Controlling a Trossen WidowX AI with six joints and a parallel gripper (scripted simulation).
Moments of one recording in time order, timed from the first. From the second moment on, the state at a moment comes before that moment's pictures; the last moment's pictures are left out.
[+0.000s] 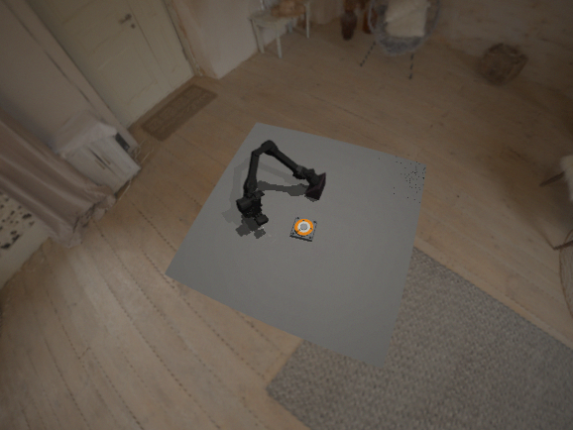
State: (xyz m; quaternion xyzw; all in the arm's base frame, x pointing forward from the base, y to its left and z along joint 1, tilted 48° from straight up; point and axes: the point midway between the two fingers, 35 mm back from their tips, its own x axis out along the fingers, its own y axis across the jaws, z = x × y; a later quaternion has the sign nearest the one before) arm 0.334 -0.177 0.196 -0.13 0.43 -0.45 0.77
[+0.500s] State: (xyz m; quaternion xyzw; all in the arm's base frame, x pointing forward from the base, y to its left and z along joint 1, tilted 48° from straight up) arm 0.330 -0.008 0.052 -0.25 0.64 -0.31 0.66
